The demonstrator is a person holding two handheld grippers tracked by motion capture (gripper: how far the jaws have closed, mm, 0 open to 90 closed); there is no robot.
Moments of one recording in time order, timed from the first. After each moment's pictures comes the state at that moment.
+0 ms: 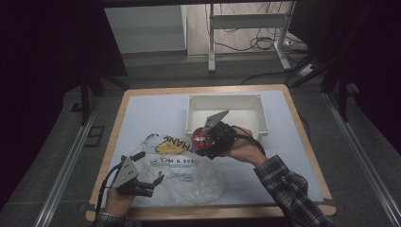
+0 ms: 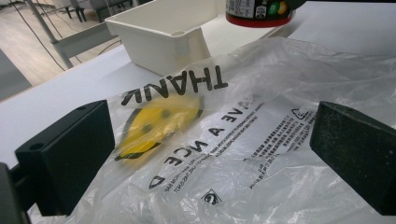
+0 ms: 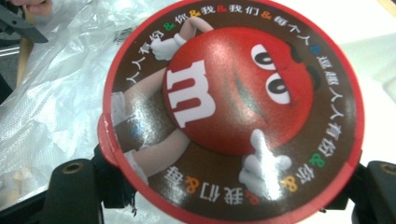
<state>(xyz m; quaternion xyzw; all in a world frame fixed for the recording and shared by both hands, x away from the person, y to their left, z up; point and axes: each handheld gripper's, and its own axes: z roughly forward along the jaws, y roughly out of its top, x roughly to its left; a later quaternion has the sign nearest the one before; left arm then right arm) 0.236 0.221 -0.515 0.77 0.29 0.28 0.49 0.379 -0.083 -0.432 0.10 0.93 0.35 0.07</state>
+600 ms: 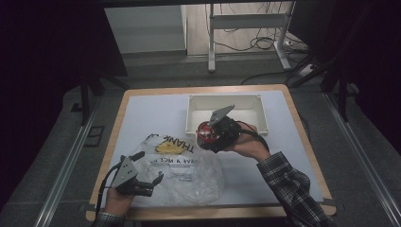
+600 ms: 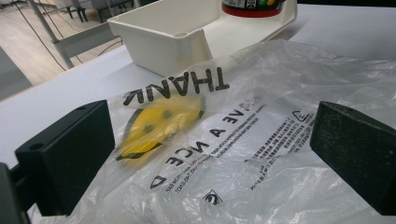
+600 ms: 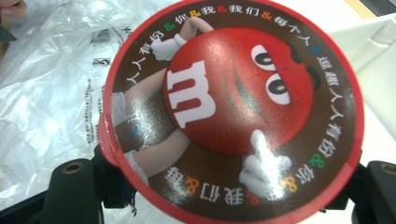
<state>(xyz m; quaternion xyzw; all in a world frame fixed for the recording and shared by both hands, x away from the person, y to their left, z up) 0.236 0.223 -0.515 0.77 0.29 0.28 0.50 0.394 -0.096 -0.428 0.12 0.93 0.35 0.09</state>
